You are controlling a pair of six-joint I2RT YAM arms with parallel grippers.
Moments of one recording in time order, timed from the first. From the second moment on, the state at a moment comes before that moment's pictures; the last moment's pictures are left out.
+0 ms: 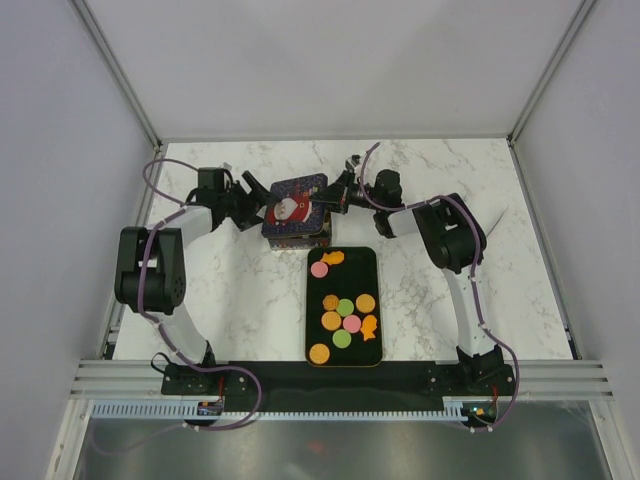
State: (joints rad) left arm -0.05 1.78 1.05 -0.02 0.46 -0.78; right arm 0.40 2.35 1.34 1.08 -0.92 1.46
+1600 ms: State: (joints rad) left arm -0.11 1.84 1.17 -0.16 0.39 -0.67; right arm 0.38 2.50 1.40 1.31 -0.97 1.76
